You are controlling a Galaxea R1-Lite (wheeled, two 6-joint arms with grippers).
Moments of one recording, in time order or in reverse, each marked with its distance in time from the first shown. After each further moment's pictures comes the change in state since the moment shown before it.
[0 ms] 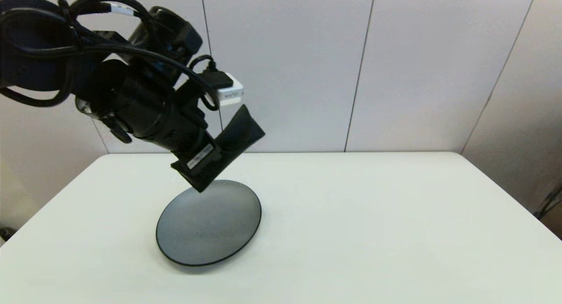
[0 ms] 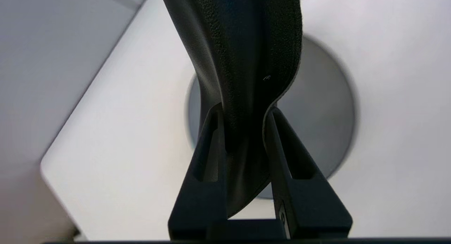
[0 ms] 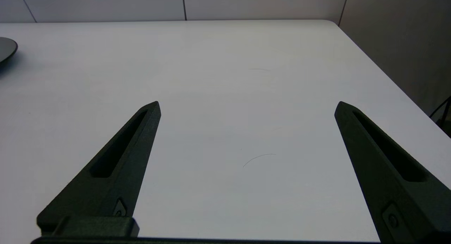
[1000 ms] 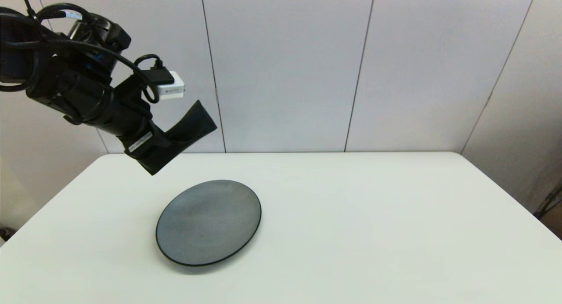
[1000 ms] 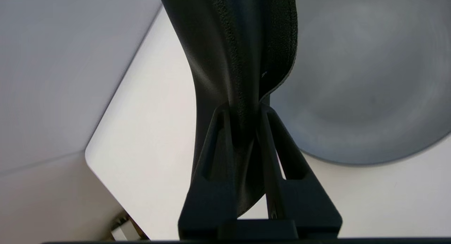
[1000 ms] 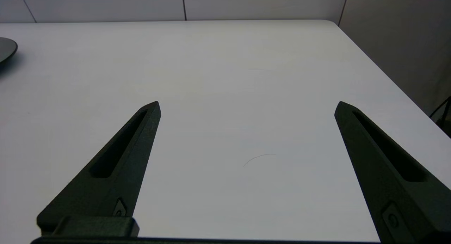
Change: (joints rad) left arm 0.340 0.037 -0.031 0.030 -0.213 0.369; right arm 0.000 0.000 0.000 0.000 0.001 0.000
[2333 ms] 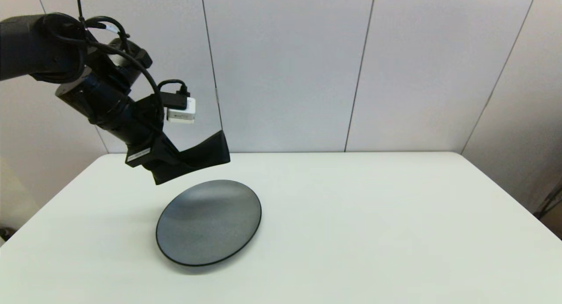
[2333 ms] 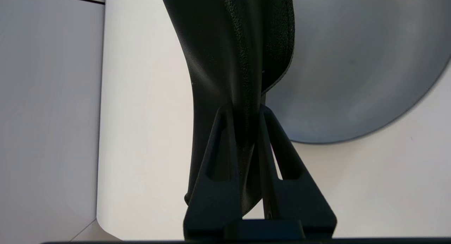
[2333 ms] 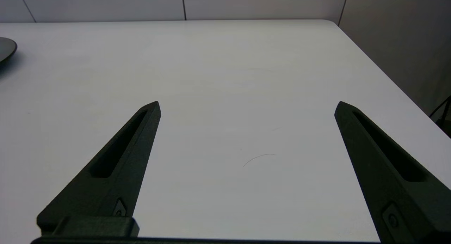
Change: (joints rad) left arm 0.007 0.186 -0.236 0.273 -0.125 0.348; right arm 0.000 0.000 0.000 0.000 0.000 0.000
